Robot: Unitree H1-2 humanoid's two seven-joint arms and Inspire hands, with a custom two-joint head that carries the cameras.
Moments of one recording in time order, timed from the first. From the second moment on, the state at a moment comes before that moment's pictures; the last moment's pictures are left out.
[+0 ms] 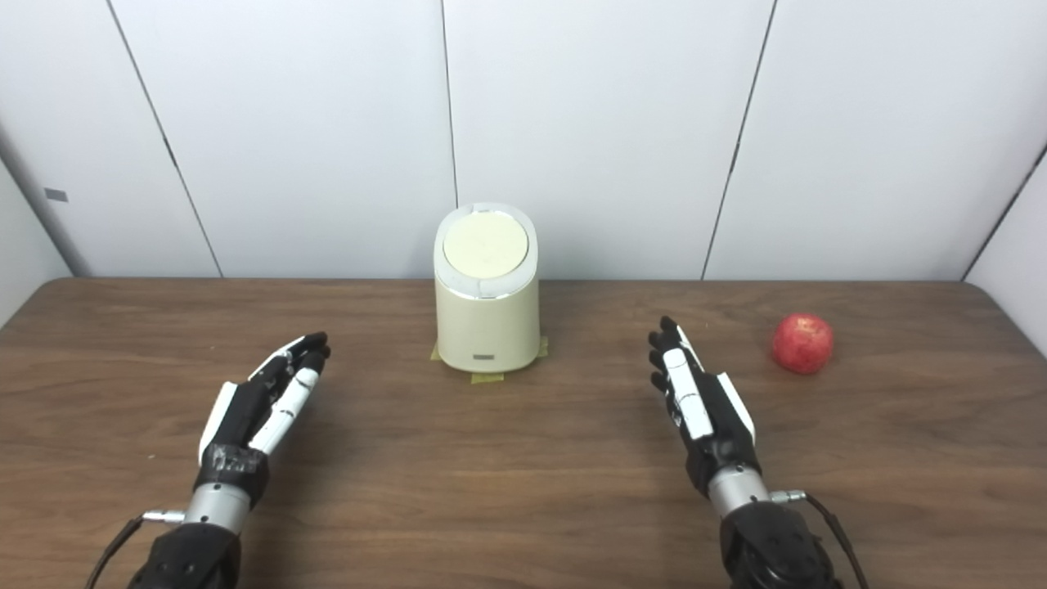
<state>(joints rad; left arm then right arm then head) -0.10 0.11 0.05 -0.15 0.07 0.23 0.00 -0.14 -0.09 -0.04 -0.13 0.06 0.34 0.06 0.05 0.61</state>
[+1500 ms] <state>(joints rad) -0.70 0.15 0.03 0.14 0.28 0.47 -0.13 -0.14 -0.08 0.01 -0.08 0.01 0.28 0.08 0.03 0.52</state>
